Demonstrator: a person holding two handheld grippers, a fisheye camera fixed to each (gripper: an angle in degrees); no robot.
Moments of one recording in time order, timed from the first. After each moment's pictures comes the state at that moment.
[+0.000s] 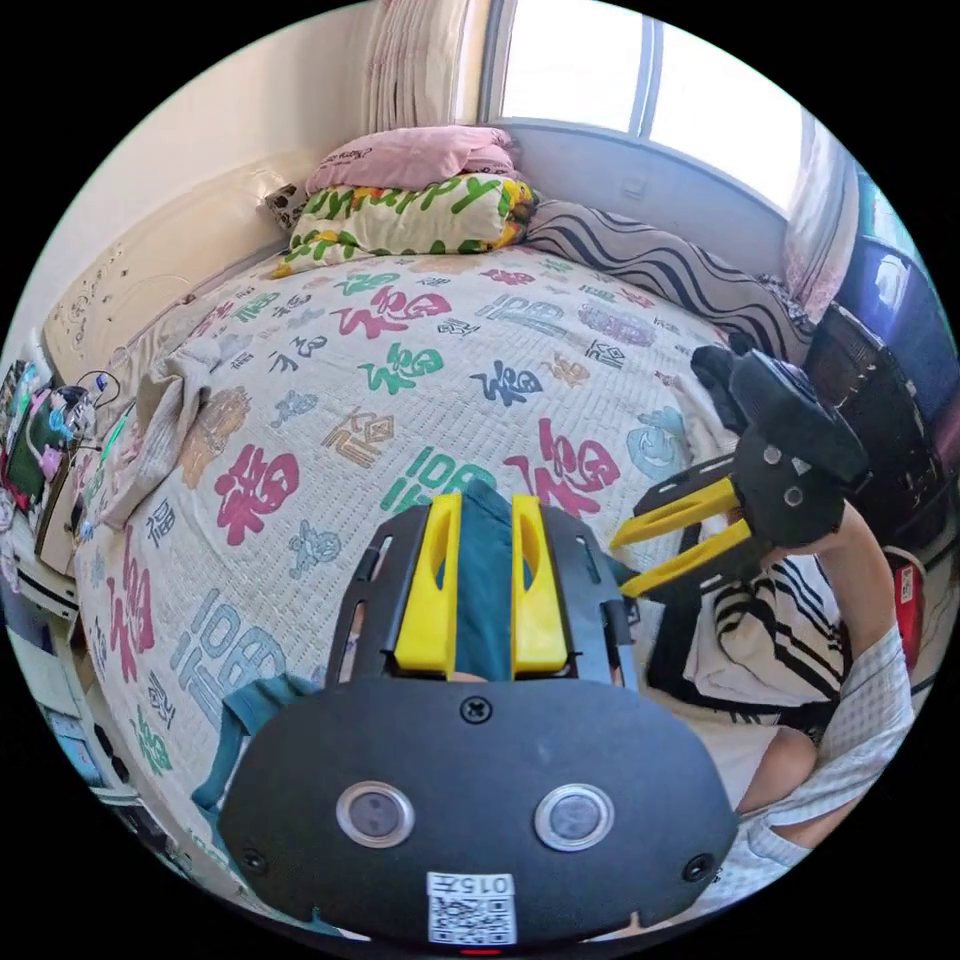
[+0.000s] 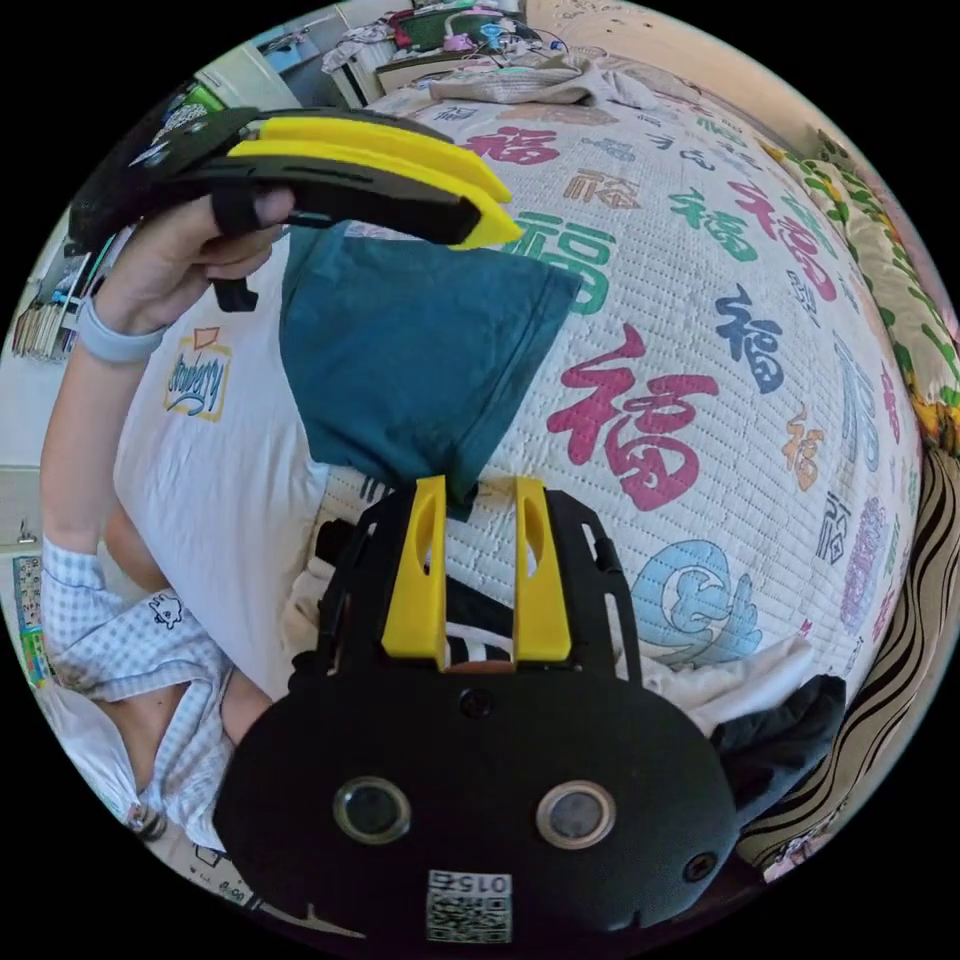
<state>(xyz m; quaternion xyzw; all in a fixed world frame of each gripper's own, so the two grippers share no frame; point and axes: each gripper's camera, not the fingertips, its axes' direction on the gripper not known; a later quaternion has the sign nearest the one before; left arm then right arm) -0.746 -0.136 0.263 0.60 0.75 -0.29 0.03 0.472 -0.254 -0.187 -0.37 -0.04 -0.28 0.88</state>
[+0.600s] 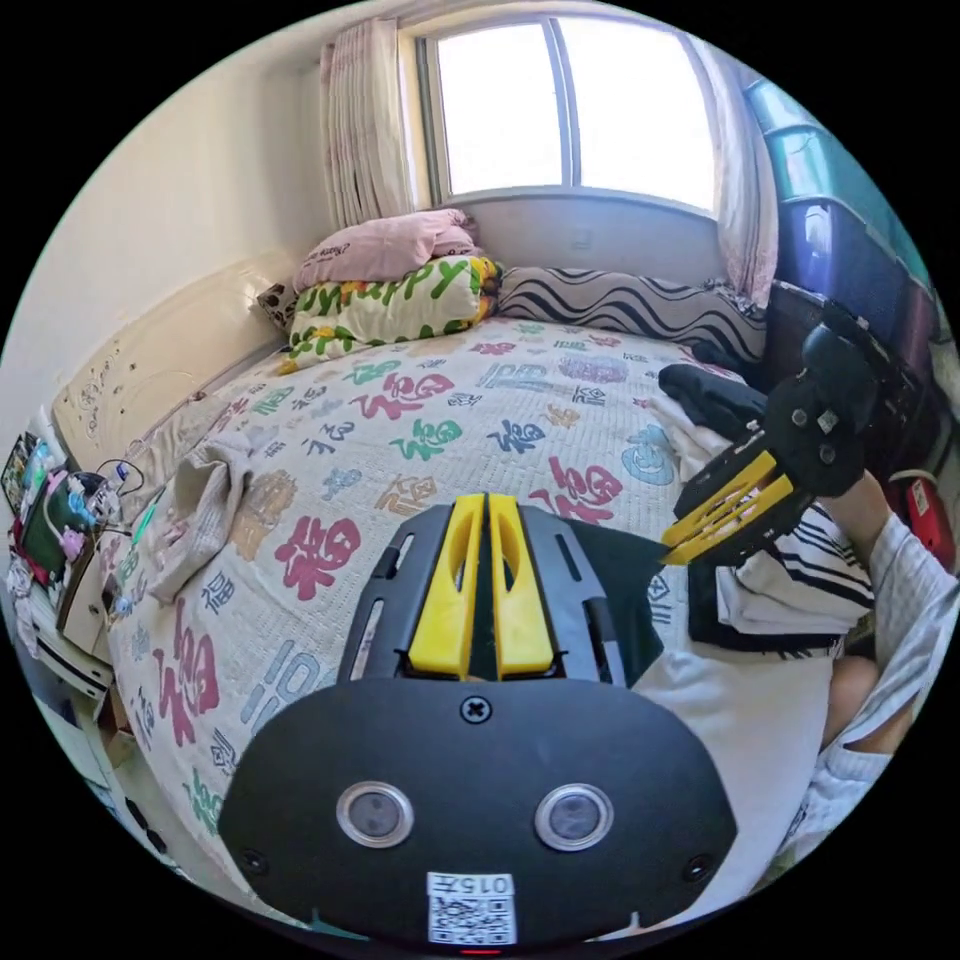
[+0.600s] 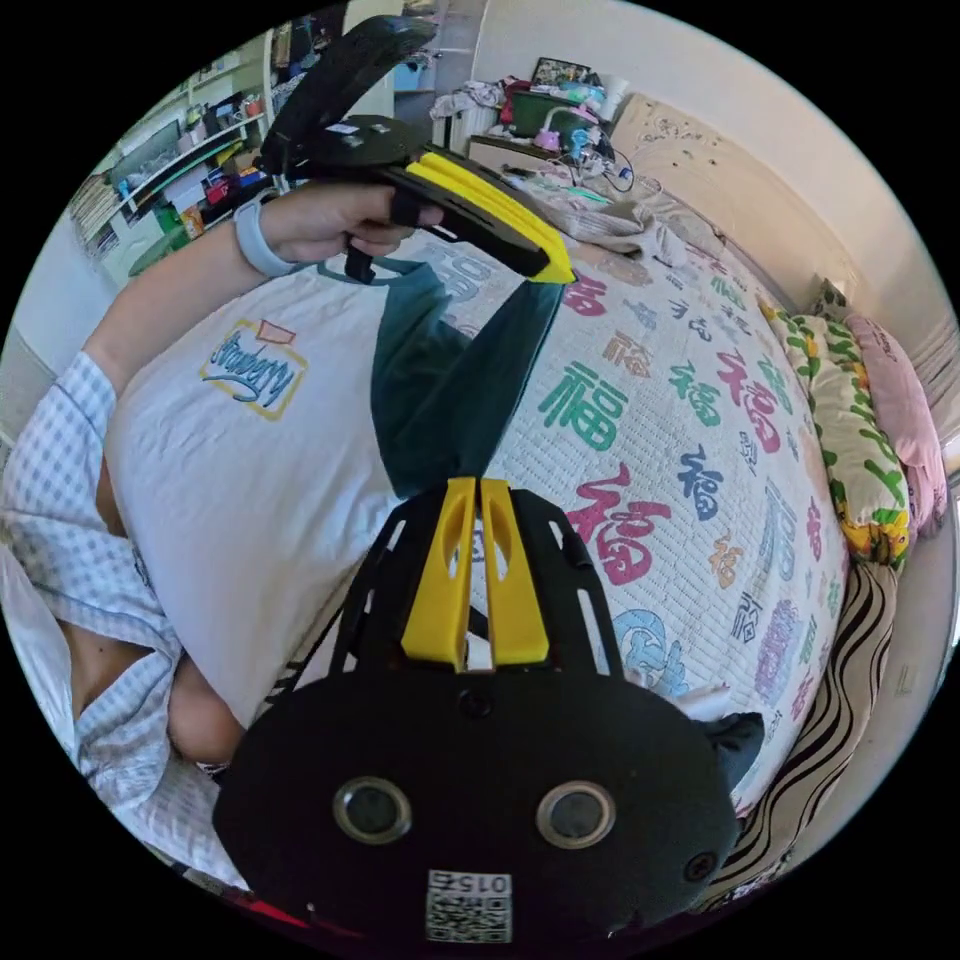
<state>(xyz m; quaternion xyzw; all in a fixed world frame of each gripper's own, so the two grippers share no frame) -0.701 -0.108 0.325 0.65 0.65 -0.39 0.00 0.391 -0.292 -0.303 -0.21 -0.07 -0.42 0.88</state>
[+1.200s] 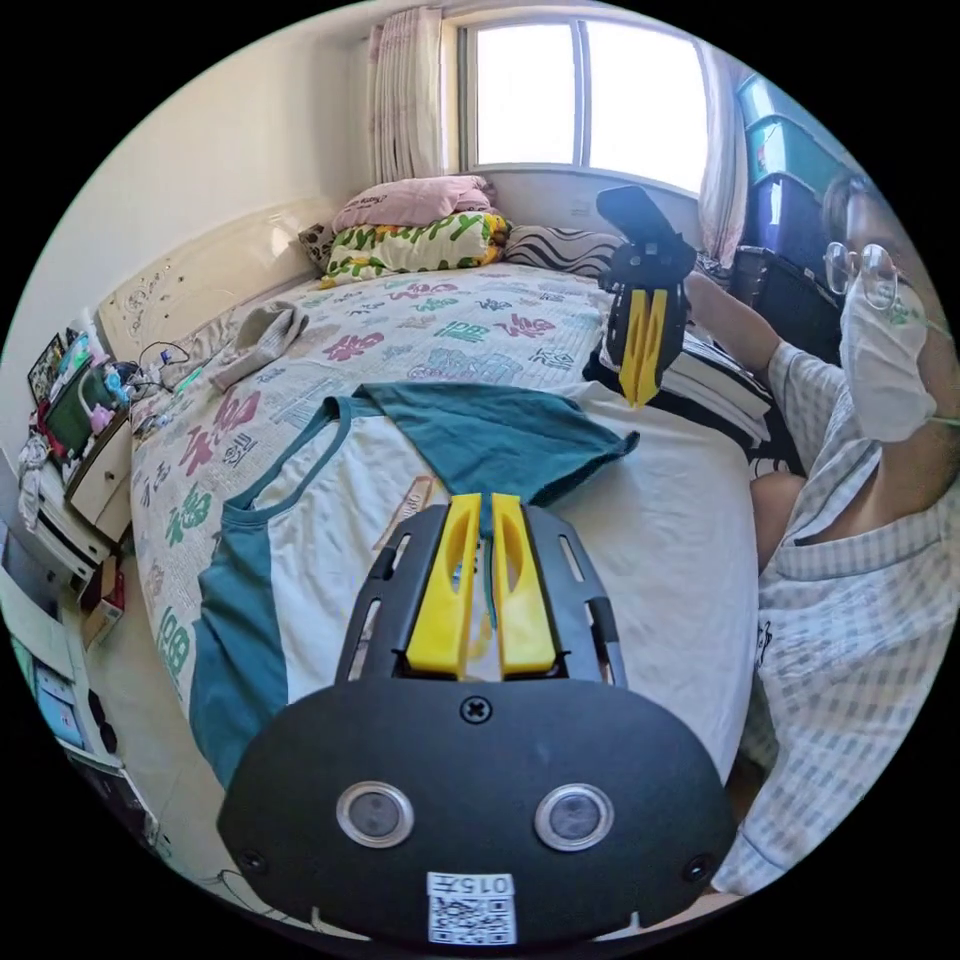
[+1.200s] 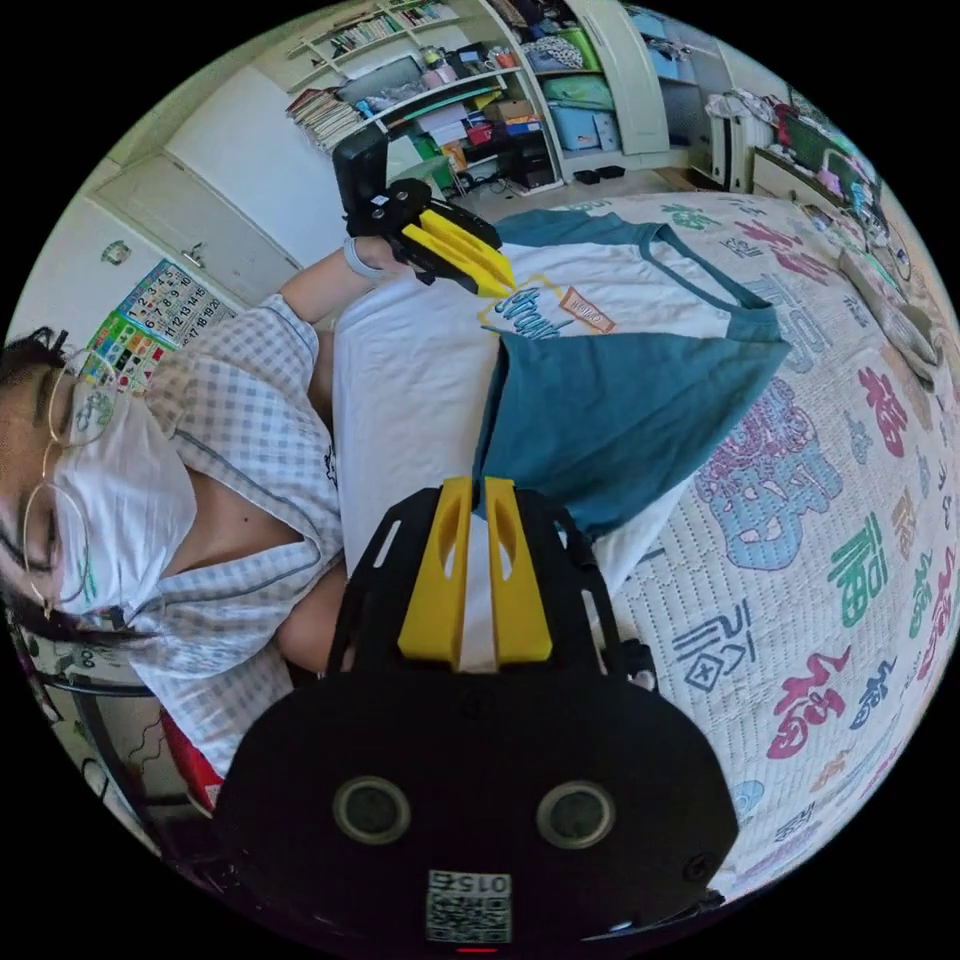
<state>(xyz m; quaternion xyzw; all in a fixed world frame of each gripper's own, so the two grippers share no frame) -0.448 -0.006 0.310 0.61 0.70 -0.36 0.01 0.310 -0.287 -0.317 -0.33 -0.33 -0.50 0.73</state>
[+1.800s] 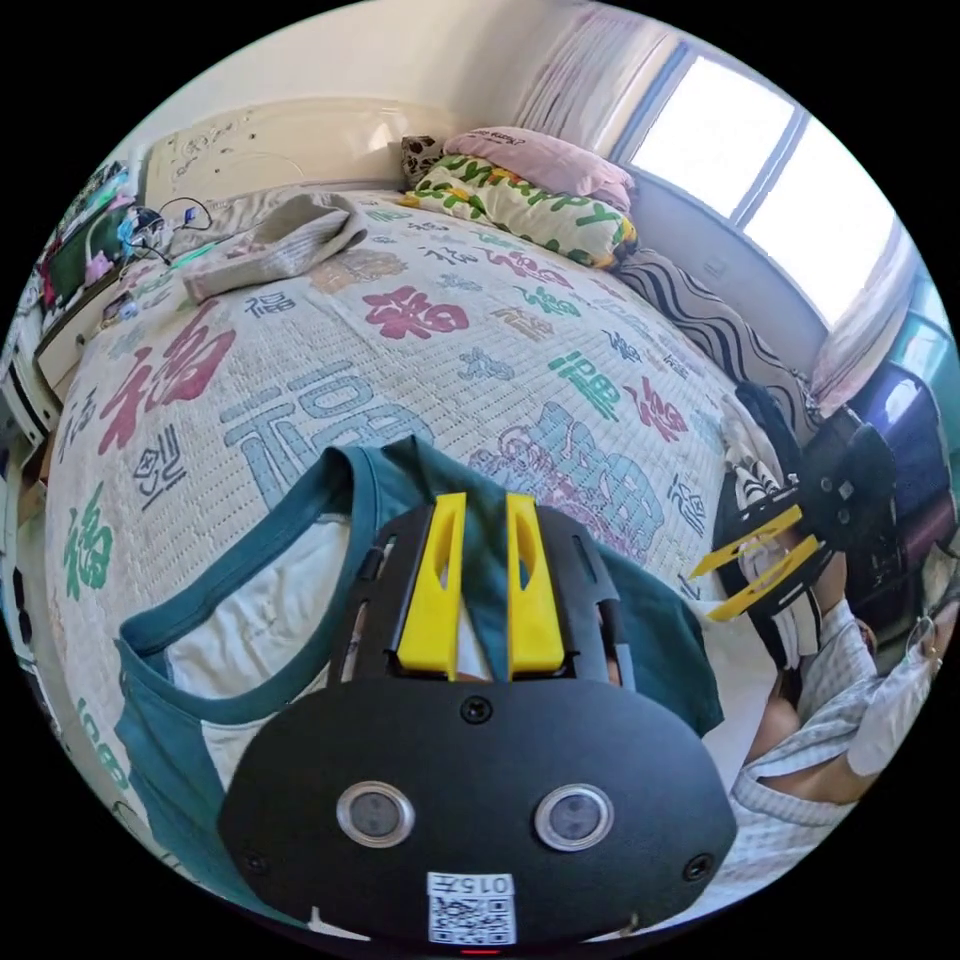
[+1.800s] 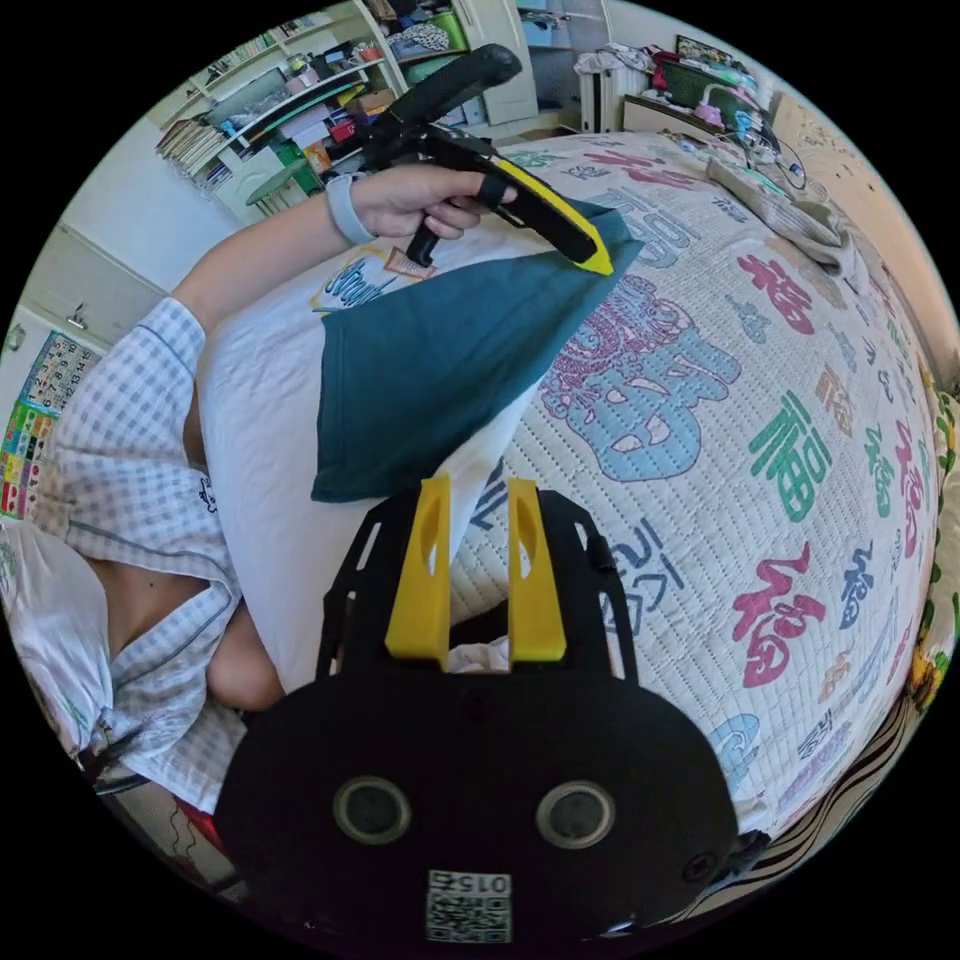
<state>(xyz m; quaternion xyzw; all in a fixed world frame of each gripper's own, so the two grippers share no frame) -0.645 -0.196 0.364 0.48 0.83 -0.28 -0.06 0.288 -0.302 -0.221 -0.34 -0.18 -0.47 0.80</state>
